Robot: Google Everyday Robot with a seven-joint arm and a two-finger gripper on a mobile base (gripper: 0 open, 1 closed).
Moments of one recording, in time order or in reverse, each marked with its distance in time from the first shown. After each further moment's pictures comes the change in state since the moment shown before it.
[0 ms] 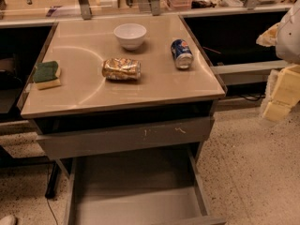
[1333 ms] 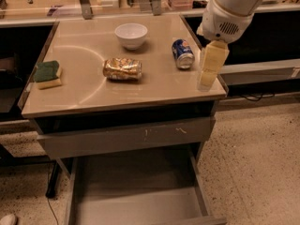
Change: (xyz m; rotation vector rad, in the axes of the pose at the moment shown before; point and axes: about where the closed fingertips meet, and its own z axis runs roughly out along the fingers) arm -0.093 -0.079 0.075 -0.083 -0.034 -0.105
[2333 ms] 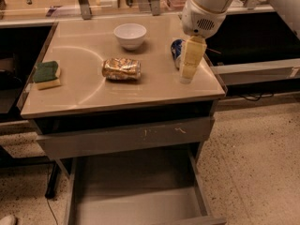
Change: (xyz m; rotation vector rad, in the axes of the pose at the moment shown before) arm -0.045 -0.031 0.025 -0.007 -0.048 -0.069
